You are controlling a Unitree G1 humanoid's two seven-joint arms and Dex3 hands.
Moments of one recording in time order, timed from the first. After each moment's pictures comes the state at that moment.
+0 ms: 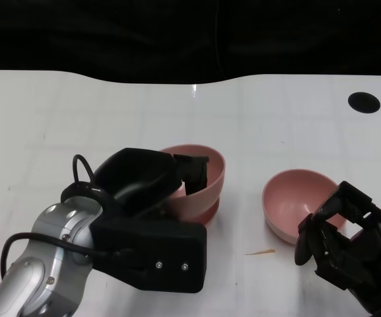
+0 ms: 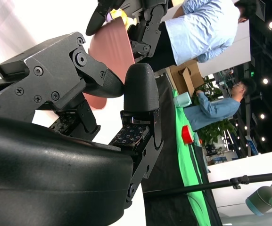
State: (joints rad) left arm -0.32 0.34 -0.39 -0.17 0.69 0.09 -0.36; right arm 0.17 0.09 -0.07 -0.14 0.42 0.00 0.30
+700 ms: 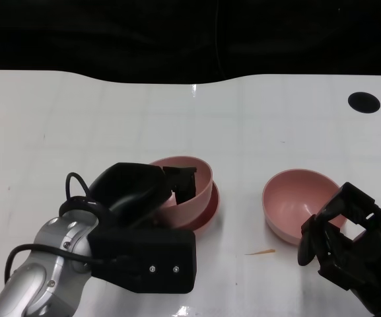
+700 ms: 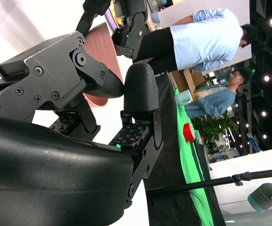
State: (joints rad) left arm -0.30 0.31 -0.39 0.00 0.68 0.00 -0.27; right arm 0.17 0.09 -0.08 -0.13 0.43 0.00 0.31
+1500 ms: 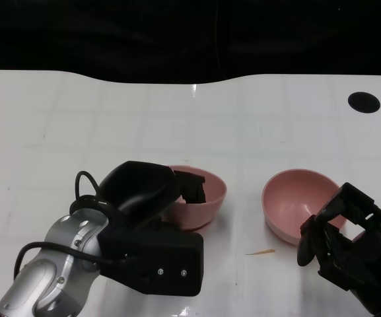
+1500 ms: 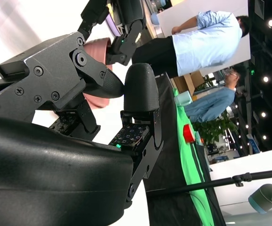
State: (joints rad) left arm -0.33 0.30 -0.42 0.06 0.71 -0.04 -0.23; right arm 0.17 0.09 -0.08 -0.12 0.44 0.00 0.31
